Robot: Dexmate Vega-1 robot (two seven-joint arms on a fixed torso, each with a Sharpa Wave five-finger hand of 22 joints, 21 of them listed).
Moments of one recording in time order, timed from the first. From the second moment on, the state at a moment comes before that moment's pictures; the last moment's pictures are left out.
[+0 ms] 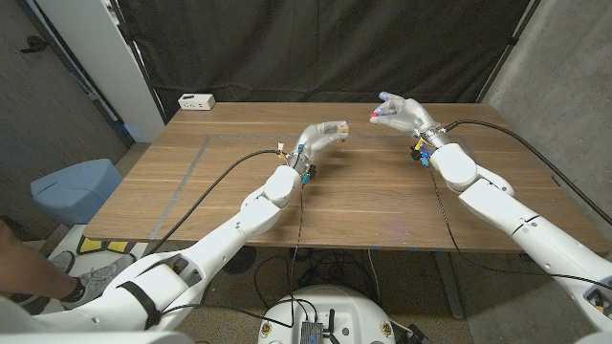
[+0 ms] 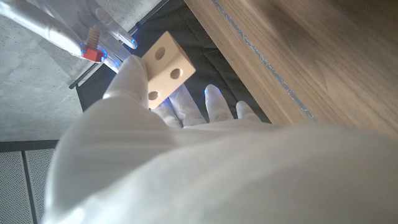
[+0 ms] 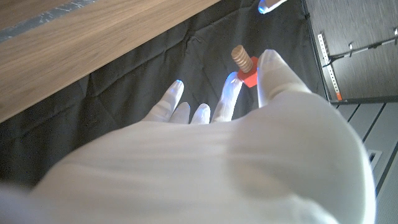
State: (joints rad) left arm 0.64 0.26 0.67 -1.17 -0.15 -0.34 0.22; left_hand 0.95 0.01 0.30 -0.14 0.19 0.87 -0.21 0.24 0.20 0.90 -0.22 0.30 0.45 0.44 -0.05 0.23 0.20 0.07 0.13 0.19 0.17; right arm -0.84 -0.71 -0.41 -1.64 0.08 0.16 -0.21; right_hand 0.96 -0.11 0.44 -0.16 0.18 0.76 -0.06 0.73 0.47 0.30 -0.09 0.20 0.20 0.20 -0.04 0.22 0.22 0.50 -0.04 0.19 0.16
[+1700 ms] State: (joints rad) left arm 0.60 0.18 0.72 -1.11 -0.17 -0.33 0.20; left_hand 0.94 0.01 0.29 -0.15 0.19 0.87 -0.21 0.24 0.20 0.90 -0.22 0.29 0.45 0.44 -0.05 0.23 0.20 0.08 0.12 0.19 0.17; right arm -0.88 -0.51 -0.40 -1.51 0.14 0.38 -0.37; right_hand 0.94 -0.10 0.44 -0.15 0.19 0.75 -0.06 0.73 0.43 0.30 -0.09 0.20 0.20 0.20 -0.04 0.22 0.22 0.51 -0.05 0.18 0.16
